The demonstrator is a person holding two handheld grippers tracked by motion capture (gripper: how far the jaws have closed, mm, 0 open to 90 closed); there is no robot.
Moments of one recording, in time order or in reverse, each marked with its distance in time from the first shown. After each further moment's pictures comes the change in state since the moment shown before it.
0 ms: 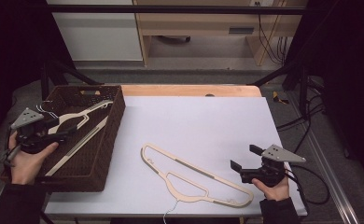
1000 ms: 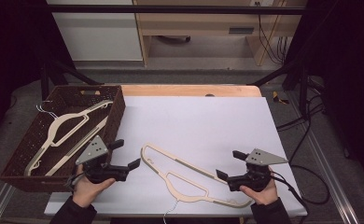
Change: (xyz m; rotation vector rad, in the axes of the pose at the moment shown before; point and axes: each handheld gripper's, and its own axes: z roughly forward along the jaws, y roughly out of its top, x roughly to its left) left arm -0.144 -0.038 0.045 -0.071 -0.399 0.112; right arm 0.031 -0.001 0.019 0.060 0.147 -0.061
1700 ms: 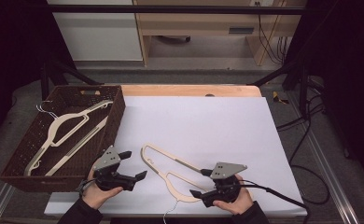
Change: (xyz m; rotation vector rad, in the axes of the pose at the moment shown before) left arm -0.003 -0.032 0.021 0.122 -0.033 0.010; right arm 0.055 -0.014 0.055 0.191 0.218 -0.128
